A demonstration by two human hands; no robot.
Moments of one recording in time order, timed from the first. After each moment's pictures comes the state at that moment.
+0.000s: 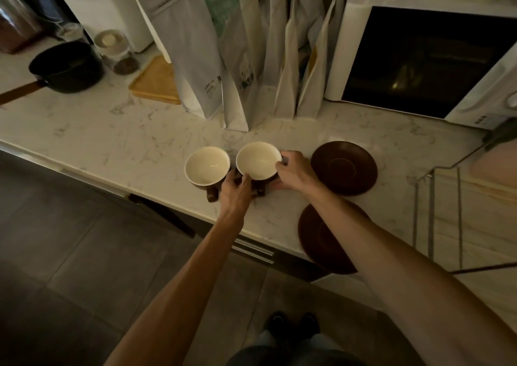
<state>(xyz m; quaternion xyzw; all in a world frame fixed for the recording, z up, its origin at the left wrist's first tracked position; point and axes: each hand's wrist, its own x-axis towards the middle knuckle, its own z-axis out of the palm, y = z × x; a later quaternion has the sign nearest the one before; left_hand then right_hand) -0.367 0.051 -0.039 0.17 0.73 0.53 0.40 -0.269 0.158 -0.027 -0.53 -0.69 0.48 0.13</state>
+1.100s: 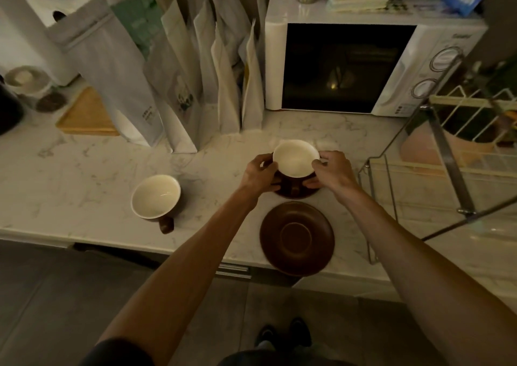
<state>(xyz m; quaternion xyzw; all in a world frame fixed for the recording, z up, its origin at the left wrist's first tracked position) -0.285 0.154 -0.020 0.32 0.64 0.44 0.54 -0.119 0.198 -0.020 -0.64 -0.55 0.45 0.29</state>
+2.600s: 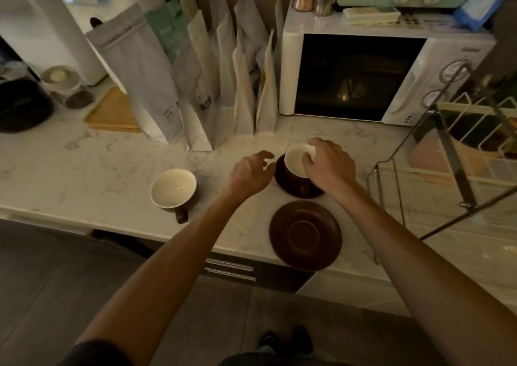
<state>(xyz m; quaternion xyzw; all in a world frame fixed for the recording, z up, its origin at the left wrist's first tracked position) -0.323 0.131 0.004 0.60 0.74 0.21 0.23 -0.156 0.164 0.033 -0.63 -0.76 0.09 0.17</state>
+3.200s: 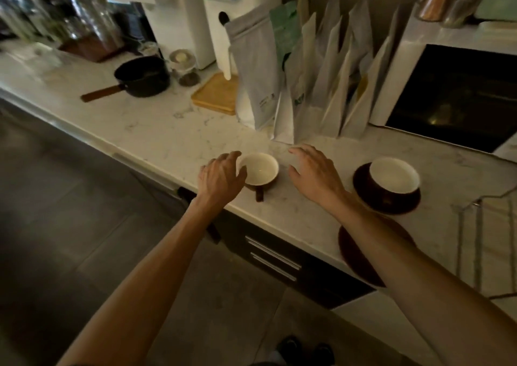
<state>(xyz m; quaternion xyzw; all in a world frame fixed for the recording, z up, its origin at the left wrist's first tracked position) -0.475 -0.018 0.021 0.50 0.85 0.16 0.02 -0.305 0.104 0.016 -0.36 -0.90 0.14 0.17</state>
